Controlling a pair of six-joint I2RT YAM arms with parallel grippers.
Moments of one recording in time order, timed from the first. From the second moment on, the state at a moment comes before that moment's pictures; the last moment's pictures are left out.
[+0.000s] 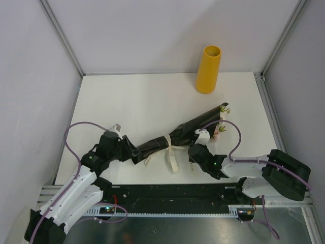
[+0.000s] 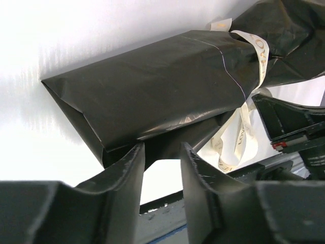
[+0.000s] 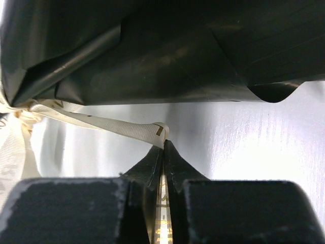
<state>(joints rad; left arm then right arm) -0.42 0.68 0.44 -0.53 0.15 -0.83 1.03 1.32 0.38 0.22 0.56 0.74</state>
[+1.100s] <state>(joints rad) -0.43 0.74 0.51 -0.50 0.15 -0.76 0.97 0.70 0.40 -0.16 0.58 0.74</state>
